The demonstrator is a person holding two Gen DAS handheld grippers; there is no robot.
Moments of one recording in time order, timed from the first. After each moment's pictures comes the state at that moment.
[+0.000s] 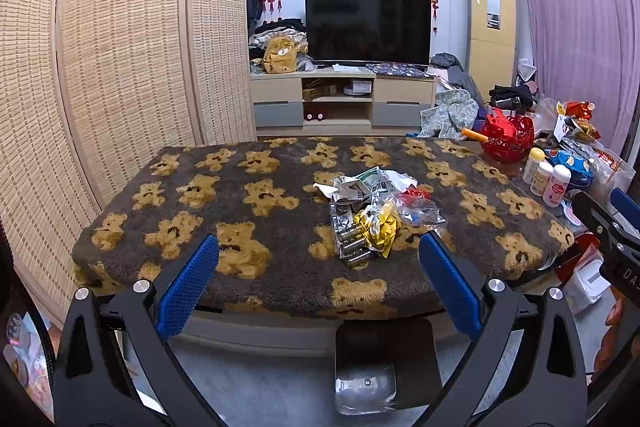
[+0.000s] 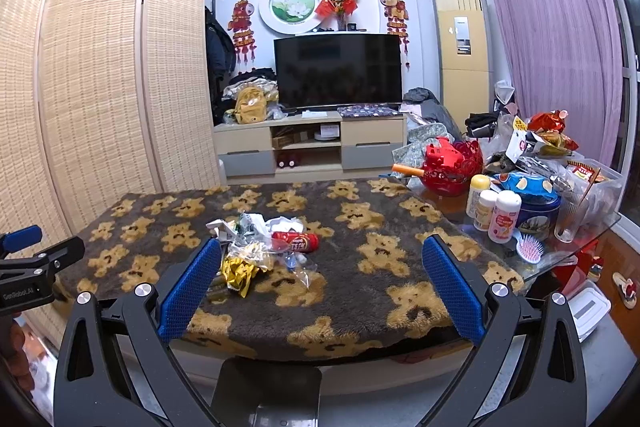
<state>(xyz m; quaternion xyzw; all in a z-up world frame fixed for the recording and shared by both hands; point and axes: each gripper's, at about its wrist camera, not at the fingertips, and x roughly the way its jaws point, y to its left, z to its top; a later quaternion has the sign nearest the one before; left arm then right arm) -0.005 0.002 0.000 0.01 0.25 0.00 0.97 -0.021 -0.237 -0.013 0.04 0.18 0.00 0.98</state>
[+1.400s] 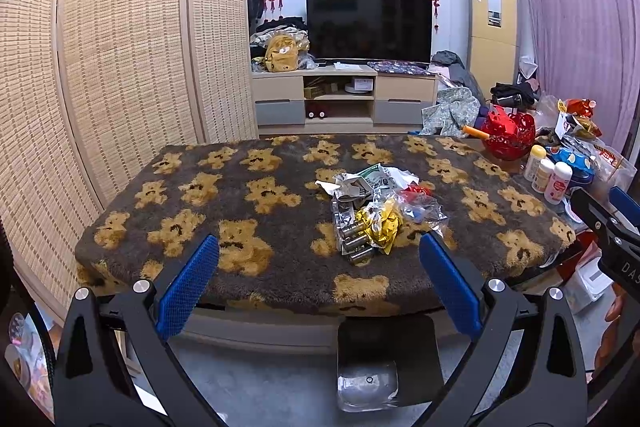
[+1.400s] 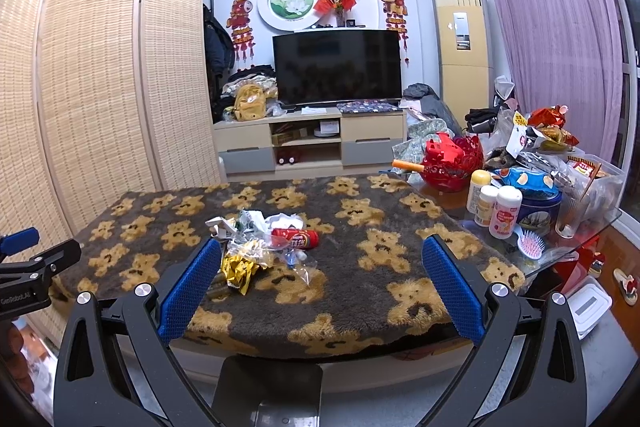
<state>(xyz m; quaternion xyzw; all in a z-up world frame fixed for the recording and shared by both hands) -0.006 0.000 -0.001 0.02 0.25 0.00 0.97 -0.019 -0.239 -0.015 0.05 0.18 0.00 0.98</state>
